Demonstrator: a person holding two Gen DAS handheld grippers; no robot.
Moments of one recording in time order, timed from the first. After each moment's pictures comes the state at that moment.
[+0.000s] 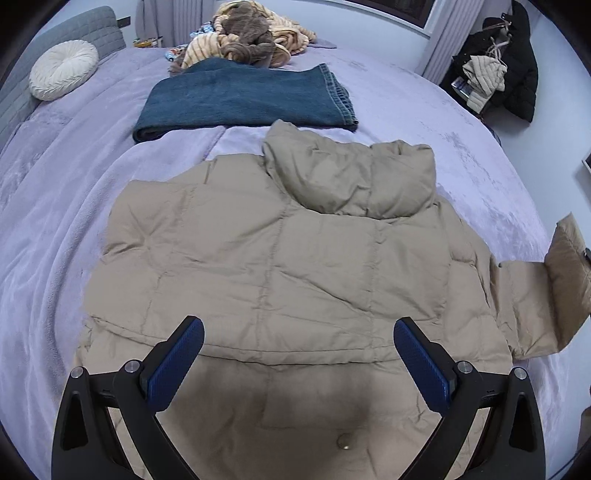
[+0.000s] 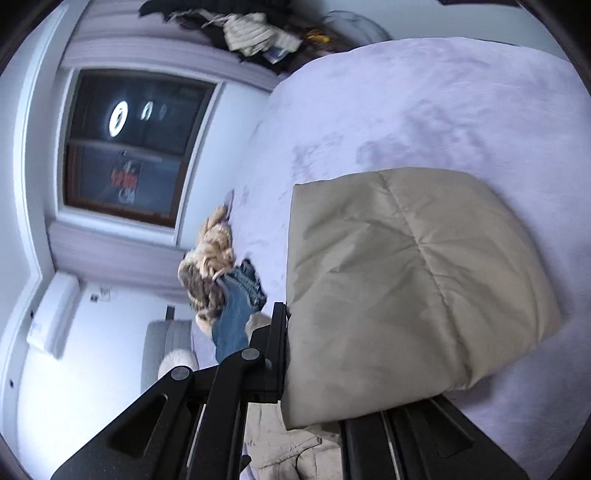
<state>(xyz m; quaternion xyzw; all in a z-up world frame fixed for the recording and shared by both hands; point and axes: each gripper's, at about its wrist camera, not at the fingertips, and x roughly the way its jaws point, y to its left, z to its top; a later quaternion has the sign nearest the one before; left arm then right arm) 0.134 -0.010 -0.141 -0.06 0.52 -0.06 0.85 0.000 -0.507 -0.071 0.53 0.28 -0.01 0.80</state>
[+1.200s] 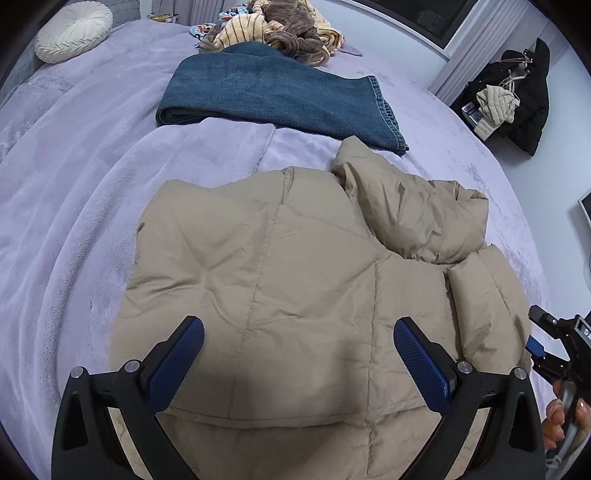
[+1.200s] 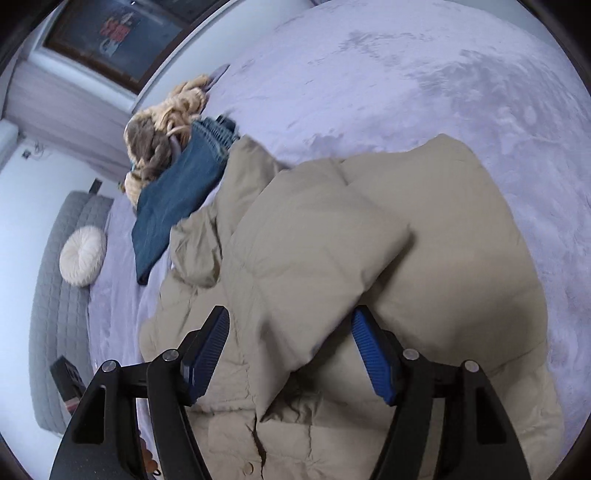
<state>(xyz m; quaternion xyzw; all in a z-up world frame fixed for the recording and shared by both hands) 0.192 0.085 -0.178 -0.14 0.53 -0.08 0.84 0.057 -0.300 -0.143 0.34 0.46 -0.05 0.82</state>
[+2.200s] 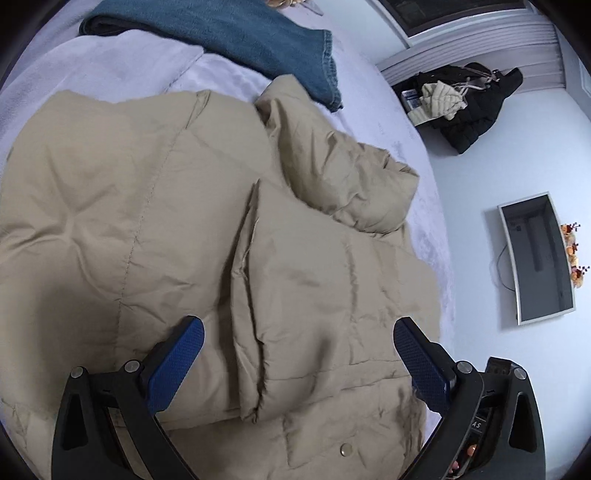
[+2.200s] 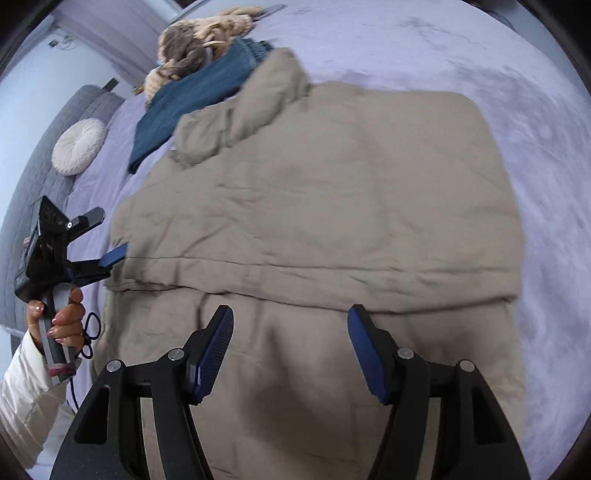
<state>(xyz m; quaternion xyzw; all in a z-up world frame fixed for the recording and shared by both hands) 0.212 0.058 -0.218 -0.28 0.58 -0.25 0.73 -0.001 -0.263 -0.167 0.19 0.56 0.01 0.81</state>
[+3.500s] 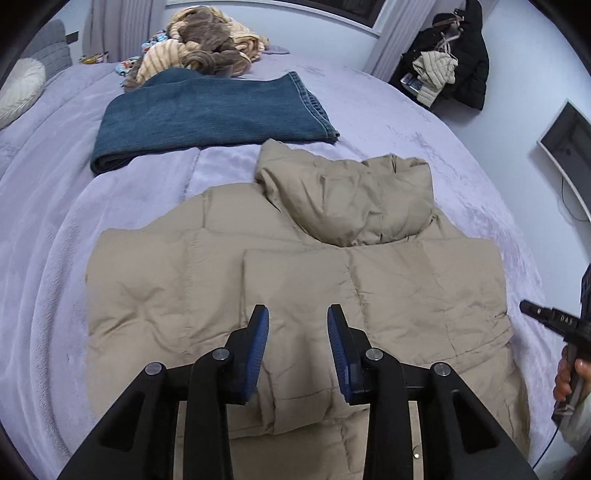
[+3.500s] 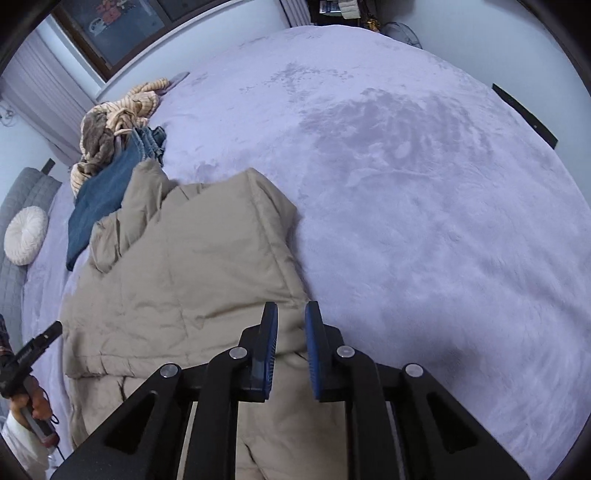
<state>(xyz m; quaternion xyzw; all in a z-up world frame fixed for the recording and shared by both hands) 0.191 0.032 -0.164 -0.04 0.51 -0.17 0.84 -0.015 -0.372 -0.125 0.22 0.48 -0.12 0.84</state>
